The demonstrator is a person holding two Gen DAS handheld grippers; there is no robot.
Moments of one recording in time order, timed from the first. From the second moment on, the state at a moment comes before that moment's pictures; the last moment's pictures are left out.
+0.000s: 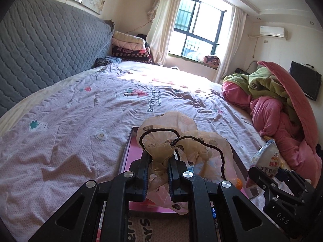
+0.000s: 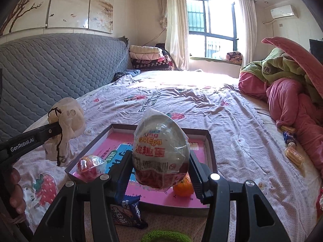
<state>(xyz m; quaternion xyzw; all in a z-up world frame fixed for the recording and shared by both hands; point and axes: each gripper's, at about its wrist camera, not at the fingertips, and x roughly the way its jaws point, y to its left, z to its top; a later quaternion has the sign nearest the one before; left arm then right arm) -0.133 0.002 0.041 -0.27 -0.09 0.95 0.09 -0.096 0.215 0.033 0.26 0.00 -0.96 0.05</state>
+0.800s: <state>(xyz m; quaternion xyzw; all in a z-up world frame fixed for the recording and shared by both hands) -0.192 0.063 -0.015 -0.38 -0.08 0.91 0.12 -0.142 0.268 0.007 0.31 -0.01 -0.95 -0.01</state>
